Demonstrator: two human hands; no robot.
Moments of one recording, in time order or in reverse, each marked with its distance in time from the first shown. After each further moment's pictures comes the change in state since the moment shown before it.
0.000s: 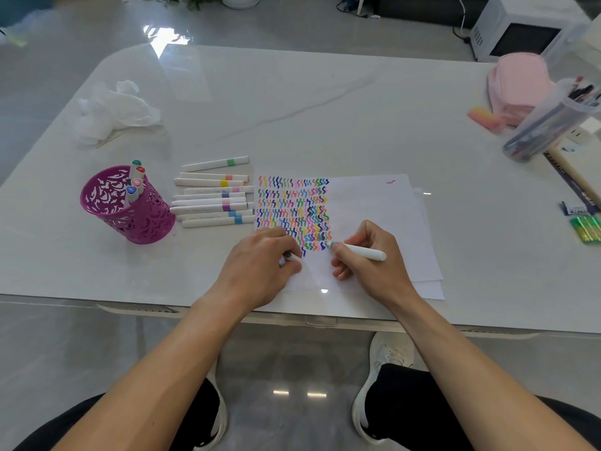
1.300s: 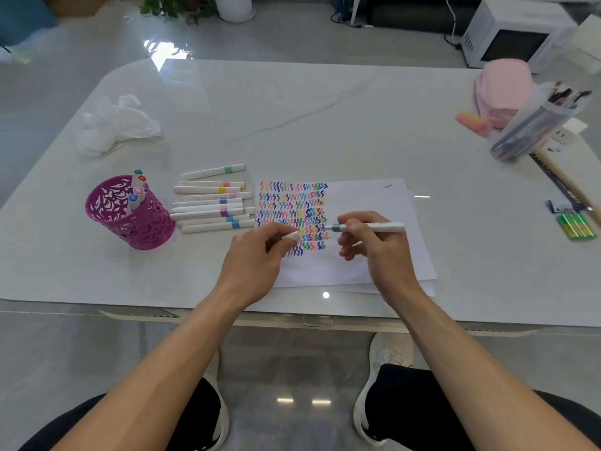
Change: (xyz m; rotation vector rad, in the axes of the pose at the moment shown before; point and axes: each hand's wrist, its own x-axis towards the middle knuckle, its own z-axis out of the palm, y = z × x) left_hand 0.001 0.015 -0.012 -0.407 0.103 -0.209; right_hand -0.004 -0.022 -0.011 0.284 0.077 -0.092
